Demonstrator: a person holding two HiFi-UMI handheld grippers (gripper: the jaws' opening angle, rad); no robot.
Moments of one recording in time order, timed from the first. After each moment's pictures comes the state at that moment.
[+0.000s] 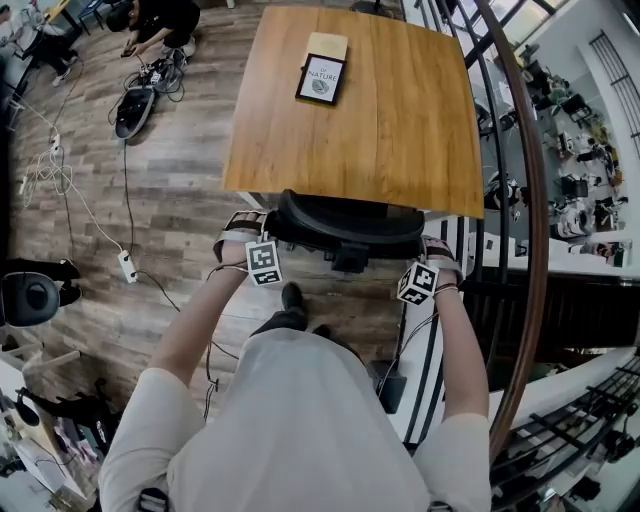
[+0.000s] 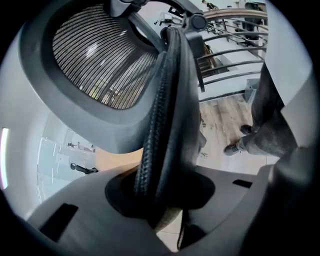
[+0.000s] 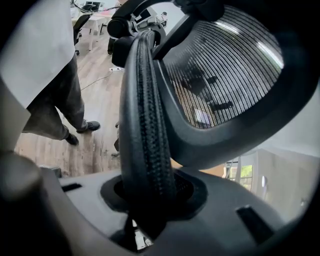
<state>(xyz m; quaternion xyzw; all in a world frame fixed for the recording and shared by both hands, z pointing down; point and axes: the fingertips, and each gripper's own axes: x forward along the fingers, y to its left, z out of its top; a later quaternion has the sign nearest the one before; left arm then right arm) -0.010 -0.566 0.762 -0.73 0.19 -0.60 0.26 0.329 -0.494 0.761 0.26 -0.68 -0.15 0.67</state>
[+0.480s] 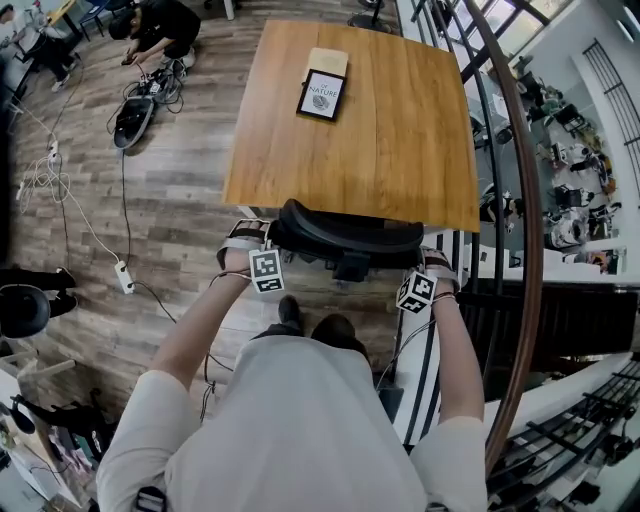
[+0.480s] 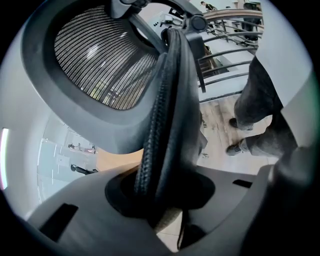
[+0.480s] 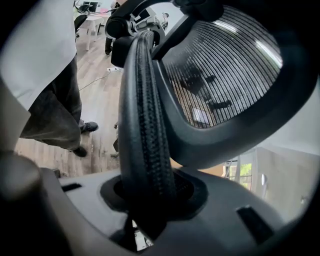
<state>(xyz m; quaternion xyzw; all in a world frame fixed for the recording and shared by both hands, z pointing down) -0.009 -0.581 0.762 -0.74 0.19 -0.59 0.26 0.328 -0.506 0.762 0.27 -0.68 -0.15 0.67</state>
